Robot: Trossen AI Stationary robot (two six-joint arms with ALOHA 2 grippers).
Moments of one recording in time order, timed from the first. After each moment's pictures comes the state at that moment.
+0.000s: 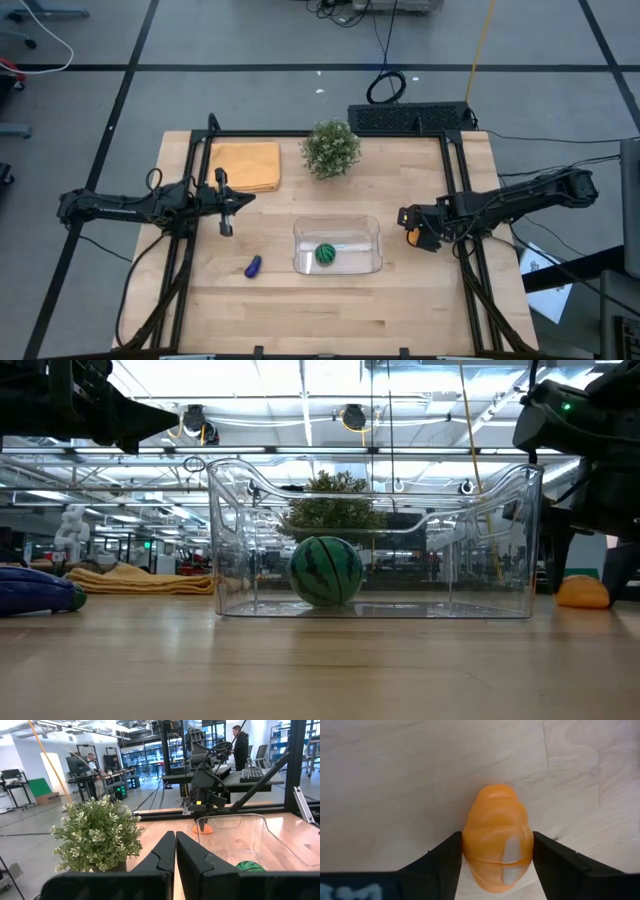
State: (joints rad) left arm -0.01 0.33 0.12 0.28 -0.16 0.15; right arm 0.05 1.01 0.37 -0.64 0.05 -1.24
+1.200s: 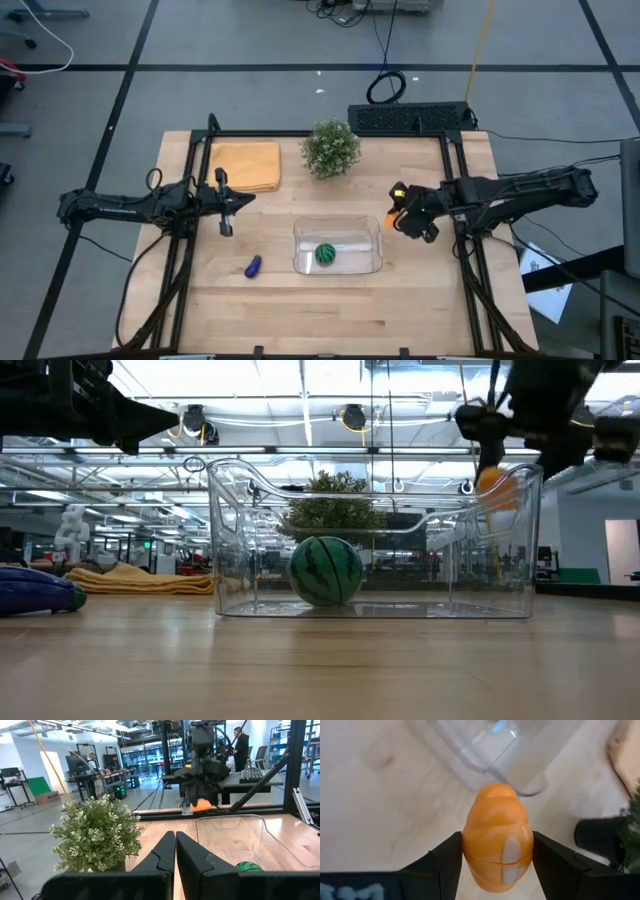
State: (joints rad) left arm -0.01 0.33 0.12 0.28 -0.16 0.14; right arm 0.05 1.01 0.75 -0.75 0.07 -0.79
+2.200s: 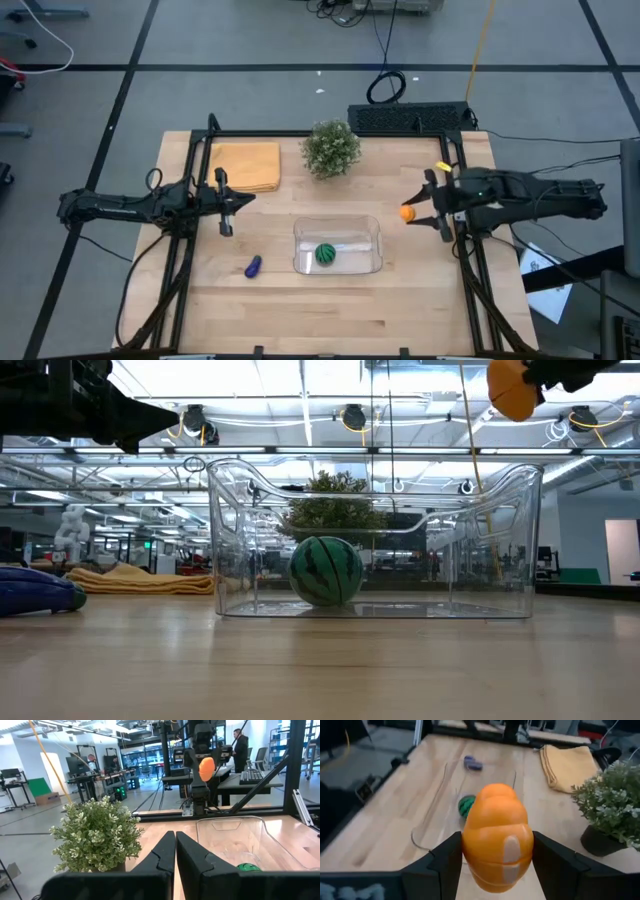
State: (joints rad) left arm -0.01 0.33 0.12 0.29 -0.16 0.14; right arm 0.02 0.58 0.70 -0.58 -0.11 -0.10
